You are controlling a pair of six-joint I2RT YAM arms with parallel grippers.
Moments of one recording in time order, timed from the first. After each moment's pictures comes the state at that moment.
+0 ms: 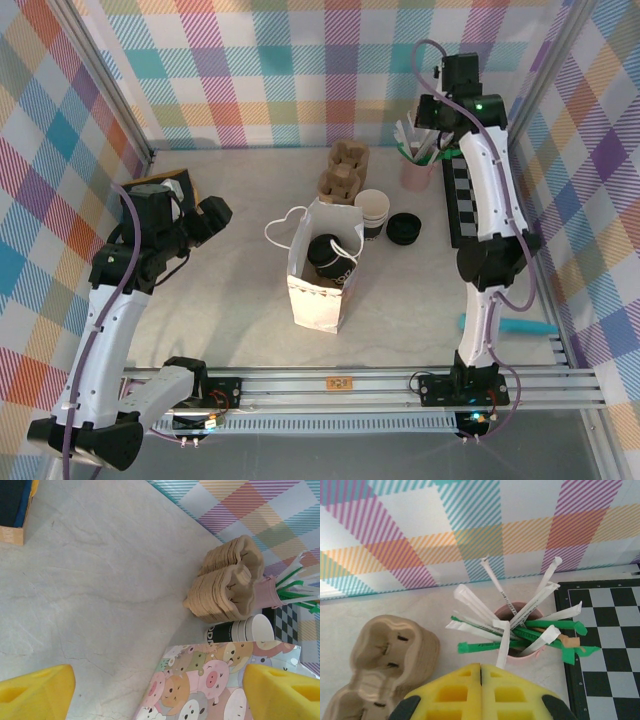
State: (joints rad) left arm -0.14 0.97 1.24 -0.92 0.12 -0.71; right arm 0.19 2.07 2.54 -1.13 0.07 0.21
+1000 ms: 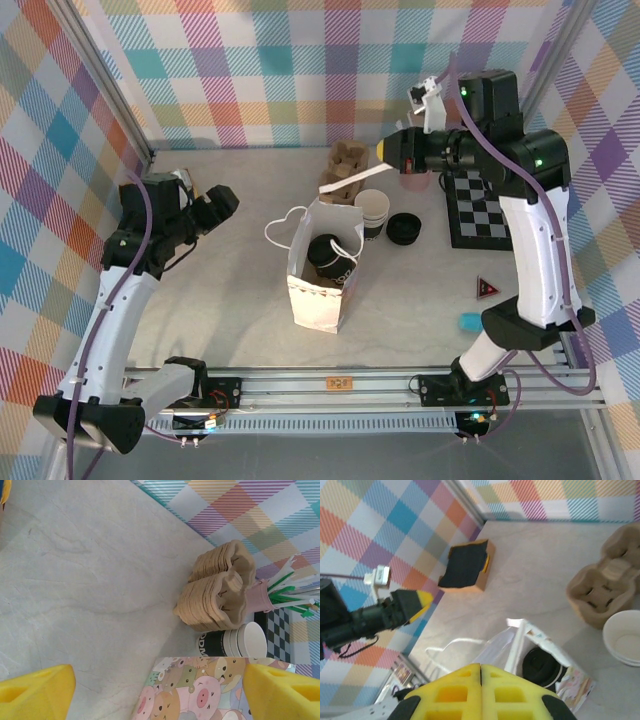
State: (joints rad) left arm -0.14 1.06 1.24 -0.81 0.15 -0.71; right arm 0.44 1.62 2.44 -1.39 -0.48 0.34
